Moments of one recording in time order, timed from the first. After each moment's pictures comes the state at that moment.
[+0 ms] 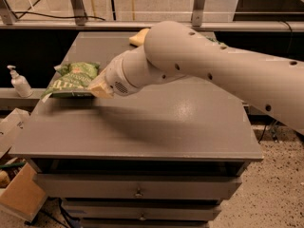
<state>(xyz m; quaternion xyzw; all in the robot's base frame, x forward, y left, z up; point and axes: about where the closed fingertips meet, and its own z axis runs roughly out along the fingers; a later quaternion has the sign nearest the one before) 0.554 0.141 0.874 -0.56 0.68 0.22 0.41</state>
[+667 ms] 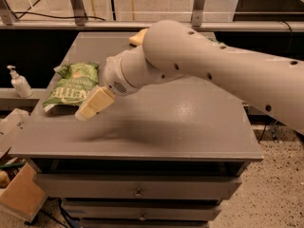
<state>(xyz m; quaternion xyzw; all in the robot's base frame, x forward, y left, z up) 0.551 0.144 0.876 -0.56 0.68 0.22 0.41</state>
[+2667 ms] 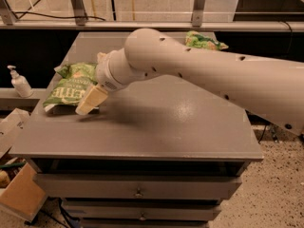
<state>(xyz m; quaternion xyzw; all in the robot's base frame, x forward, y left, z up) 0.607 0.171 0.847 -0.61 0.64 0.16 0.43</state>
